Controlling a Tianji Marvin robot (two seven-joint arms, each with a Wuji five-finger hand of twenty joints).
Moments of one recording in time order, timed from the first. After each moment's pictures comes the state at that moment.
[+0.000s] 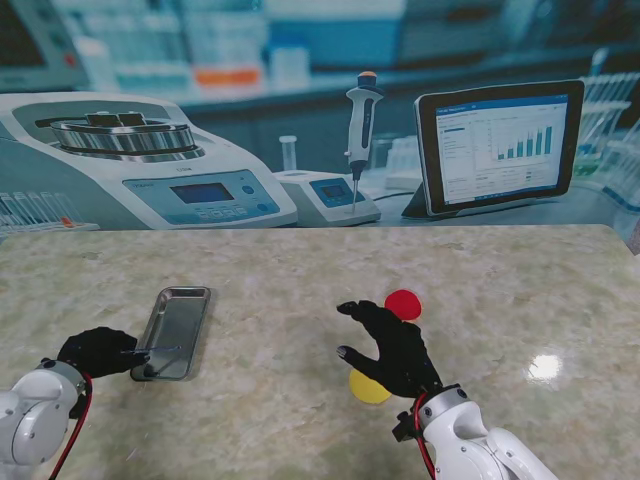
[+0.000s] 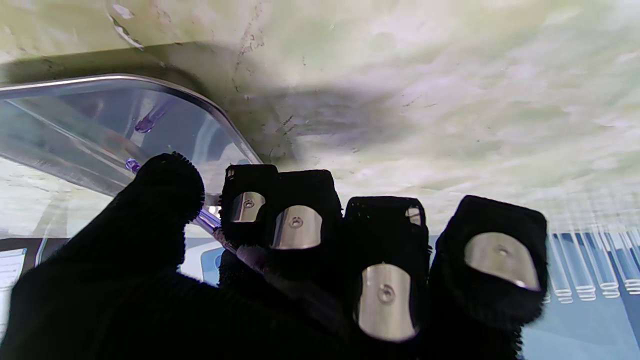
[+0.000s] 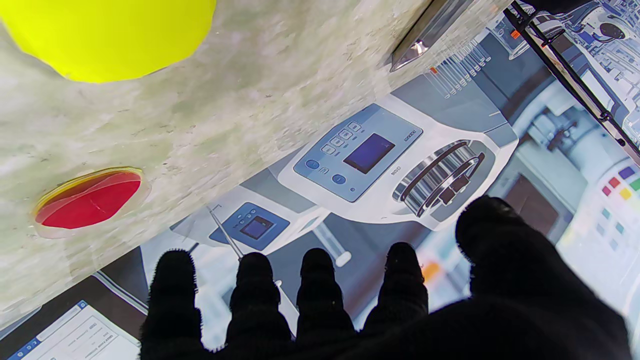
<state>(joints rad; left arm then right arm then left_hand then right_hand) 1.78 -1.03 -1.63 -1.51 1.06 -0.13 -0.13 -1.86 -1.12 1.18 -1.87 -0.64 0.01 -0.14 0.48 -0.28 0.55 -0.08 0.83 -0.16 1.44 1.47 1.26 -0.12 1.48 1.10 1.18 0.05 1.79 0.98 0.93 0.39 1.84 0.77 0.42 -0.13 0.41 0.01 0.12 -0.26 0.09 0.81 0.19 0.00 0.15 0.31 0.13 0.08 0.15 0.27 -0.12 0.29 0.67 0.53</state>
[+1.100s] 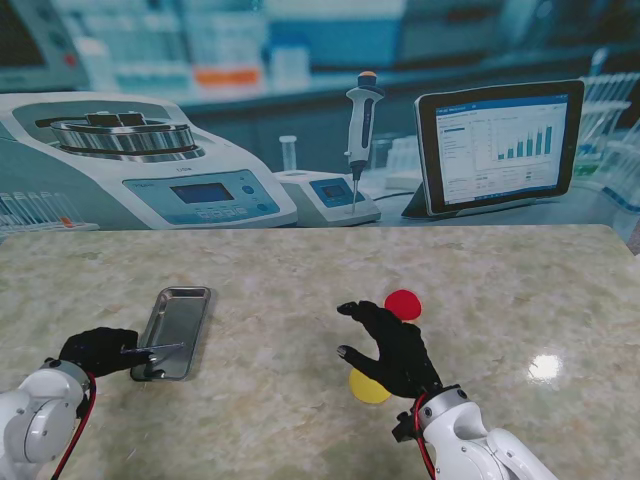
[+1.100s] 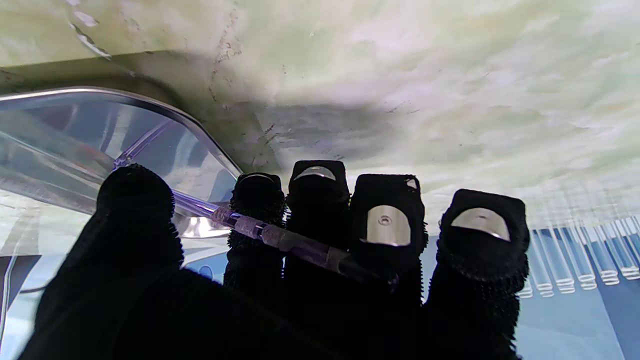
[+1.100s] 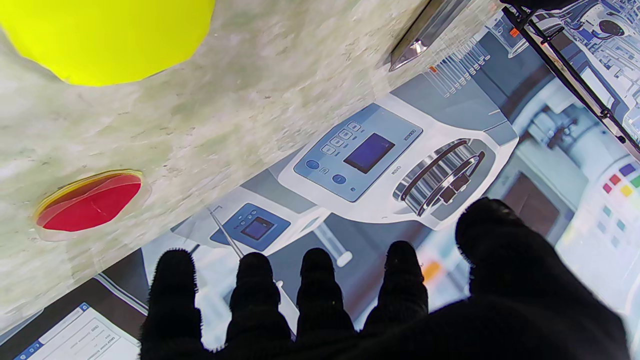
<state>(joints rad) 1.77 -1.03 -1.60 -1.51 1.10 -0.05 -0.12 -1.86 -1.12 1.18 -1.87 -0.63 0.01 -0.14 0.53 -0.15 0.14 -0.08 0.59 -0.14 1.28 1.25 1.04 -0.03 1.30 1.08 0.96 0.09 1.62 1.09 0.70 0.39 1.71 1.01 0.42 -0.12 0.40 0.01 0.12 -0.26 0.11 0.83 0.19 0.00 0.15 0.31 0.13 0.08 0.15 0.27 -0.12 0.29 0.68 0.53</state>
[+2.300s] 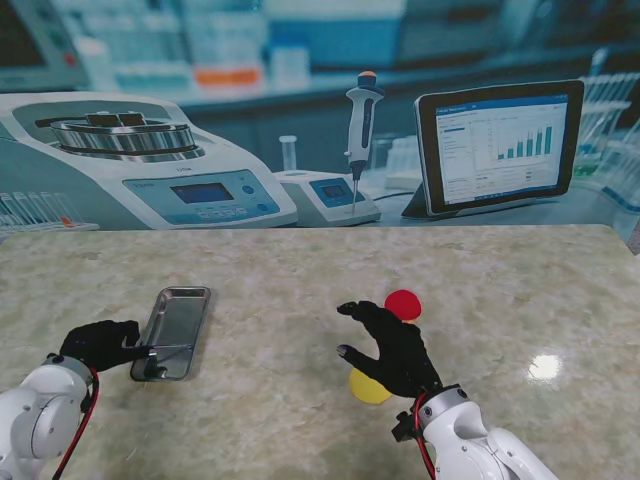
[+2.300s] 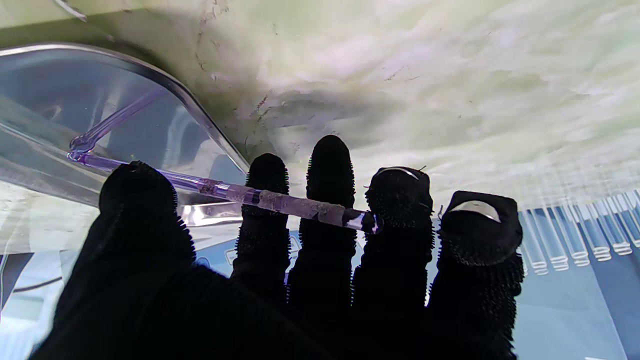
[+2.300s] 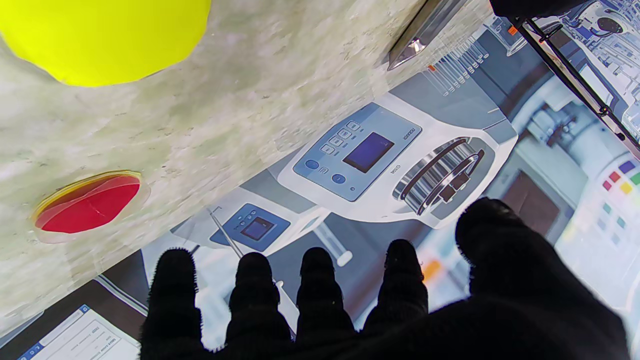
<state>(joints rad) 1.76 -1.03 -1.58 -1.52 1.13 -0.02 -0.10 -1.86 -1.12 1.18 -1.87 -0.62 0.01 -0.14 0.62 -0.12 0.01 -0.07 0.45 -0.08 1.04 0.88 0.77 0.04 0.90 0.90 0.74 0.22 1.36 1.05 0.57 0.39 1.62 1.08 0.42 -0.12 0.40 0.02 0.12 -0.26 0.14 0.83 0.19 0.00 0.17 0.31 0.13 0.09 0.15 0.27 -0.12 0.29 0.69 0.53</state>
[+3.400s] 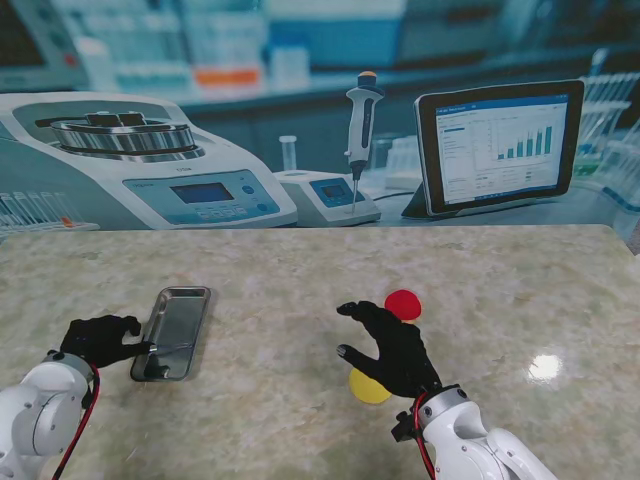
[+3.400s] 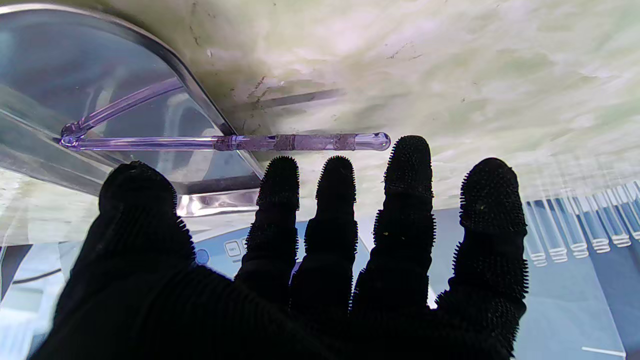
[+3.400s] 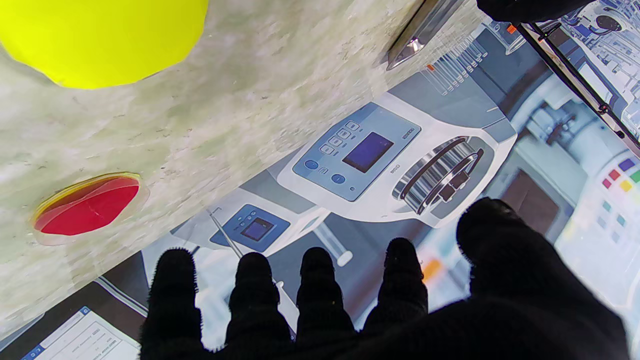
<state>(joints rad) 1.75 -1.03 -1.58 -1.51 1.13 -0.01 -0.09 -1.86 -1.12 1.18 -1.87 -0.61 0.01 -0.14 0.62 -0.12 0.01 -0.07 0.46 0.00 0.63 0.40 0.63 0.07 0.41 0.44 0.63 0.25 0.59 0.63 0.32 0.48 1.10 0.78 0.42 -0.12 0.39 0.02 0.12 -0.26 0.16 0.83 0.19 0.00 0.17 0.31 0.13 0.09 0.15 0.27 -0.12 0.29 0.69 0.53</state>
